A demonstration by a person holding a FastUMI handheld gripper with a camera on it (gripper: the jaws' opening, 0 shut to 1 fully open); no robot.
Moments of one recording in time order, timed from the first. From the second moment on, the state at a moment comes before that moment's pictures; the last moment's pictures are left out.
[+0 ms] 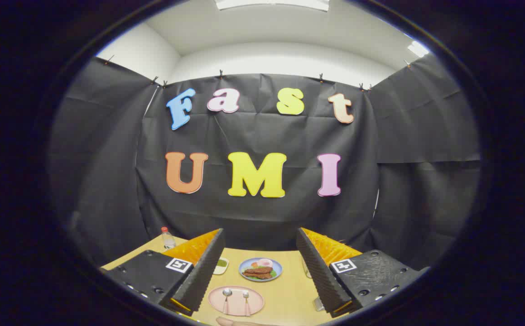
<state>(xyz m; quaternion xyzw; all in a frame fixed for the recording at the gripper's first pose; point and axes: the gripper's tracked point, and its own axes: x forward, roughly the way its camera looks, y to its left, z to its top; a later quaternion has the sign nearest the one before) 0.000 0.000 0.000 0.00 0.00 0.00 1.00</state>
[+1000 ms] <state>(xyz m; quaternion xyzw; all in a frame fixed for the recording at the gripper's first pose) 0.039 0.007 -0.111 -0.01 0.11 0.02 0.99</state>
